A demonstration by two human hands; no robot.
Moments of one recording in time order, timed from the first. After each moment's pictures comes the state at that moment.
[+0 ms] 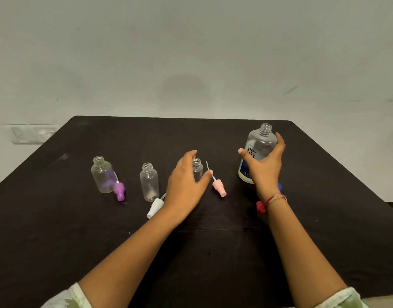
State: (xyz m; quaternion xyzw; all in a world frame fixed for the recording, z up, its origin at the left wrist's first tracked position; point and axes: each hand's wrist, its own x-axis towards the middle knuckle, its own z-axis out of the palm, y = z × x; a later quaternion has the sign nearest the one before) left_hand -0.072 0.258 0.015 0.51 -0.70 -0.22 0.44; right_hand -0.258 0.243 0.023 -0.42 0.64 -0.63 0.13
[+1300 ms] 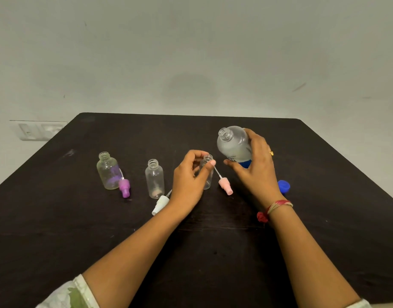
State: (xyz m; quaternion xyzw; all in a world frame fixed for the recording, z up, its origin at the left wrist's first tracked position) left_hand -0.072 0.250 0.009 0.42 -0.63 -0.35 0.55; right_hand -0.240 0.256 0.024 -0.67 0.57 -0.48 0.00
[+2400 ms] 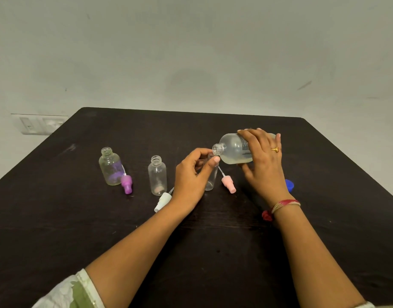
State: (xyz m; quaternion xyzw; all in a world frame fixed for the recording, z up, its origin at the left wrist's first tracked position) left_hand -0.071 0.252 0.011 0.39 -0.64 -0.34 0.57; right_hand -0.247 0.253 0.025 -0.72 0.57 -0.35 -0.18
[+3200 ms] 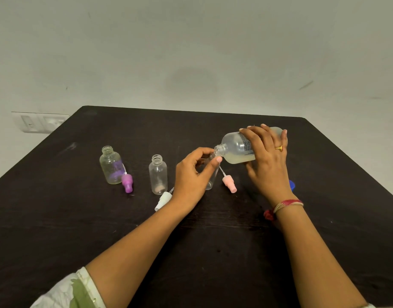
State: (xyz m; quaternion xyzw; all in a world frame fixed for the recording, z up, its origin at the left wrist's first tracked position) left_hand -0.067 0.248 0.006 0.39 -0.65 -0.32 0.57; right_hand -0.246 0.253 0.028 -0.72 0.56 -0.34 -0.23
